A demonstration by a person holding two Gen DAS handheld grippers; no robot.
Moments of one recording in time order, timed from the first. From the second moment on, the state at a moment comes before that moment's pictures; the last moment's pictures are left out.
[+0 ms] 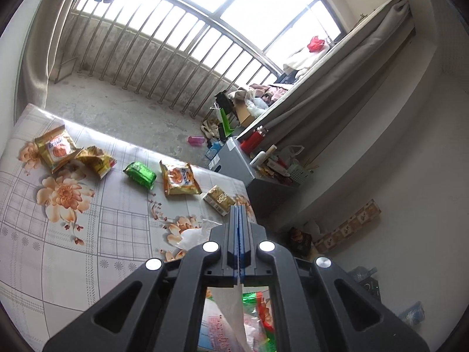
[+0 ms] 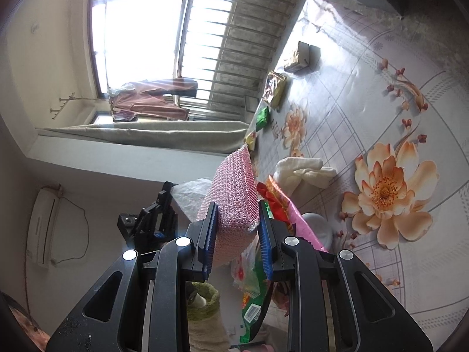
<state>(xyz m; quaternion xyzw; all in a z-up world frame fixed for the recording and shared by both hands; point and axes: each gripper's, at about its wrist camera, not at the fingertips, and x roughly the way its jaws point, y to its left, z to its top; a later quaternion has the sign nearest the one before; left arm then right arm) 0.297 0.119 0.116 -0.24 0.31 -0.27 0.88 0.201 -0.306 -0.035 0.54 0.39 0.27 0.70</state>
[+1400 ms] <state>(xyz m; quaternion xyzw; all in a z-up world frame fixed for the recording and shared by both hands) 0.137 -0.149 0.167 -0.16 0.30 -0.49 0.80 0.004 -0.477 -0.055 0.63 0.20 0.14 0.73</state>
